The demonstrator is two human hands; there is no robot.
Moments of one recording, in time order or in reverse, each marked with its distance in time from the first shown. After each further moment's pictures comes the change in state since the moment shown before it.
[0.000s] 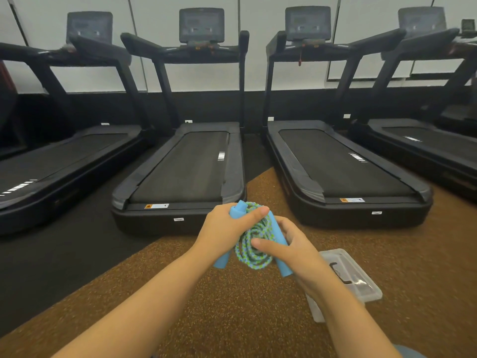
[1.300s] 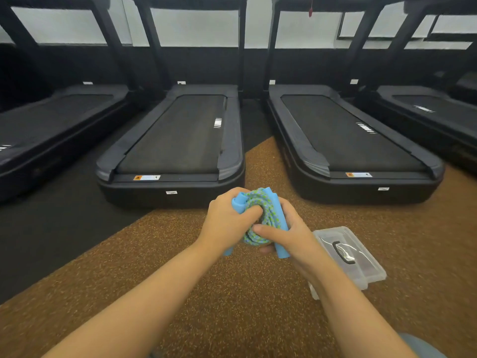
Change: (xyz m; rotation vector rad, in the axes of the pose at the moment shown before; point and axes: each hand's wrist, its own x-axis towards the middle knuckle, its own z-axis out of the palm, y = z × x) left_hand 0.054 -0.068 0.027 -0.001 0.059 0.072; right_hand 0.066 0.058 -0.013 0.043 -0.010 0.061
